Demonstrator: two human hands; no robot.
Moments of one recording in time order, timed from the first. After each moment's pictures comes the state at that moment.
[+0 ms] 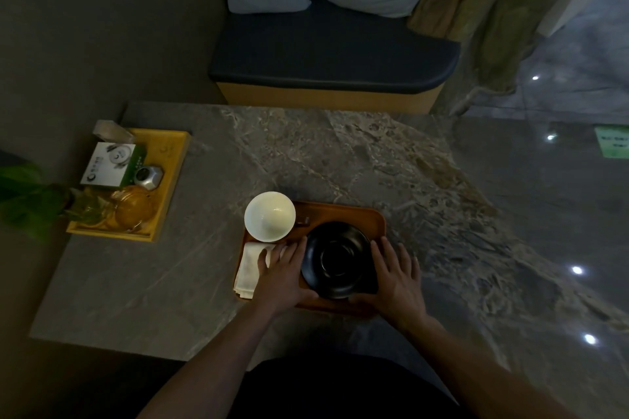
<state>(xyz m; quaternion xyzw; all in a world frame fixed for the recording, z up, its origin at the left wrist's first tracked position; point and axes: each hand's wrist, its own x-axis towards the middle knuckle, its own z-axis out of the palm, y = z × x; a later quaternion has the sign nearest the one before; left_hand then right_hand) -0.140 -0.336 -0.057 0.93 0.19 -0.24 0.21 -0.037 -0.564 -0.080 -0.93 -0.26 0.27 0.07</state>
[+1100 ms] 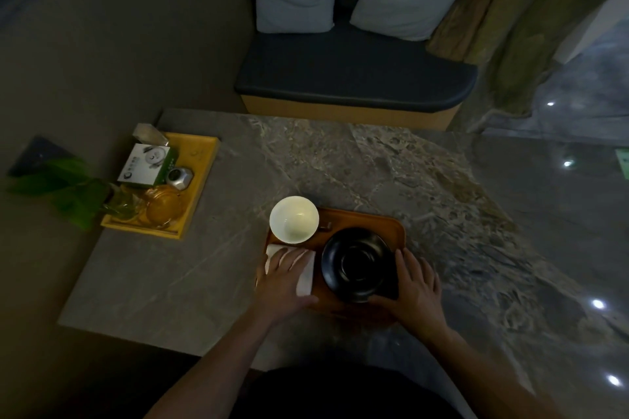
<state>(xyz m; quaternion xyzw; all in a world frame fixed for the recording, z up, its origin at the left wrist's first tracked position) -0.180 -0.306 -0.045 0.94 0.20 -0.19 0.22 -0.046 -0.559 -0.065 -0.94 -0.22 0.25 0.10</state>
